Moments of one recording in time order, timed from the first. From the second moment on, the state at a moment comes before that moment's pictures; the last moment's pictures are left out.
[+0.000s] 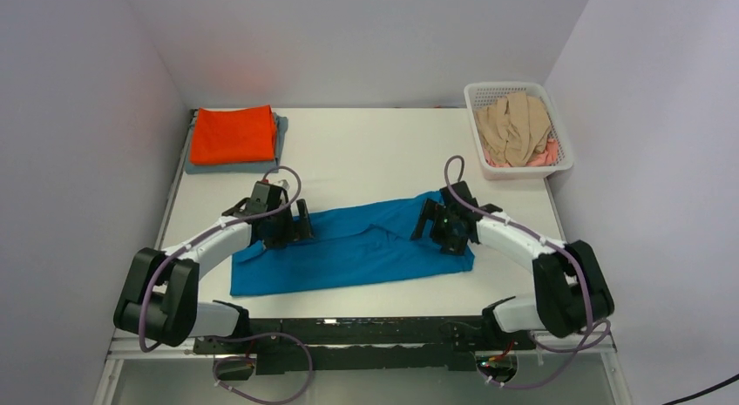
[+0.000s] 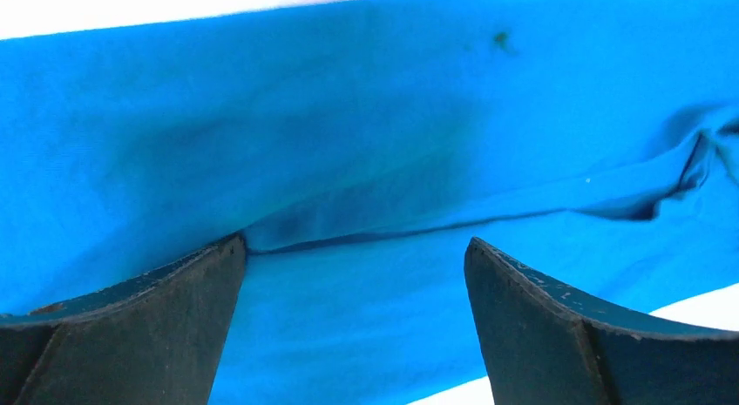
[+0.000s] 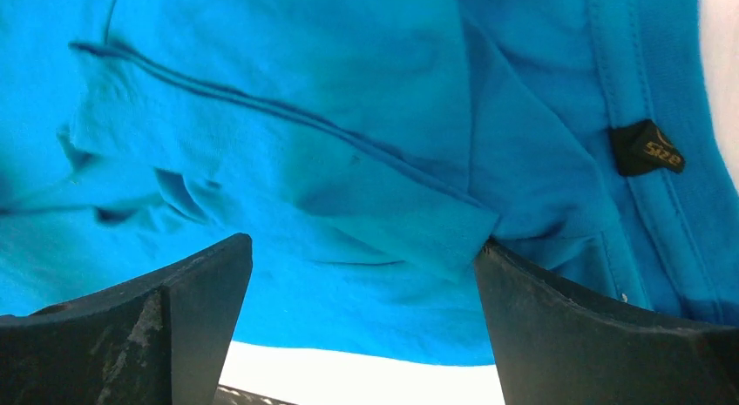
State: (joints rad) left arm -0.30 1.33 0.65 -0.35 0.14 -0.53; right arm 0.41 1.31 0.63 -0.42 -0.09 0.74
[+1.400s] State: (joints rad) left arm -0.85 1.52 0.84 -0.18 0.20 -0.94; right arm 0.23 2.64 2.31 -0.26 -0.31 0.56
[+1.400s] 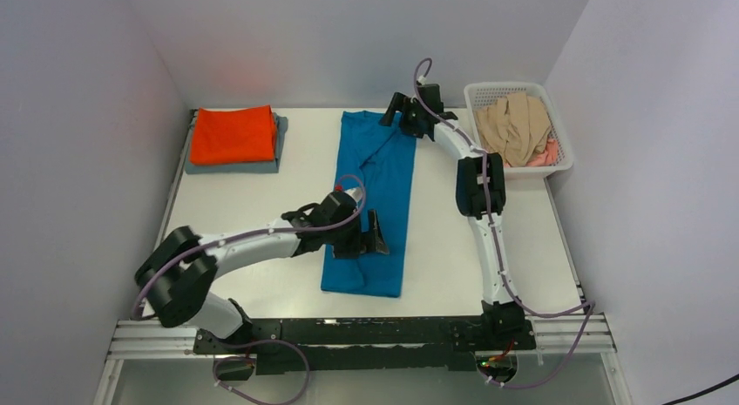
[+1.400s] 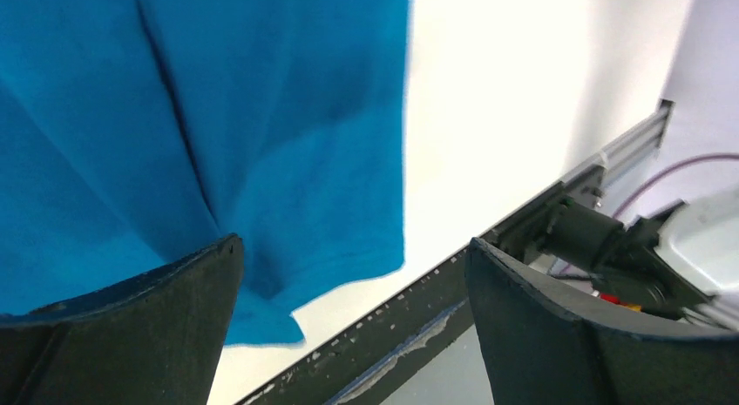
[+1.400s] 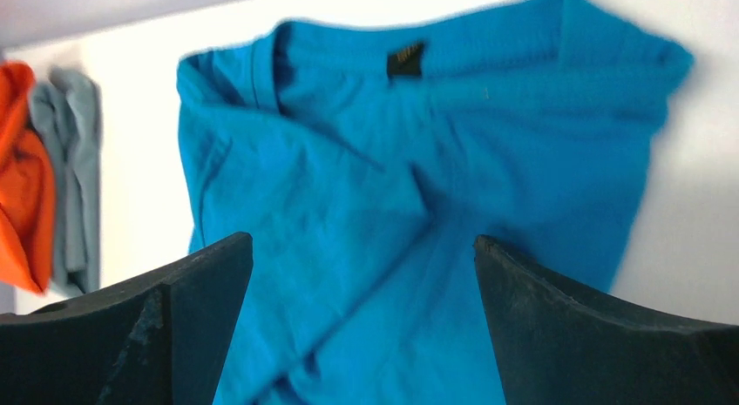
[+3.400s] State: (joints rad) left arm -0.84 1.02 0.42 -0.46 0.01 -0.81; right arm 0.83 1.19 0.41 -0.29 -0.35 0.87
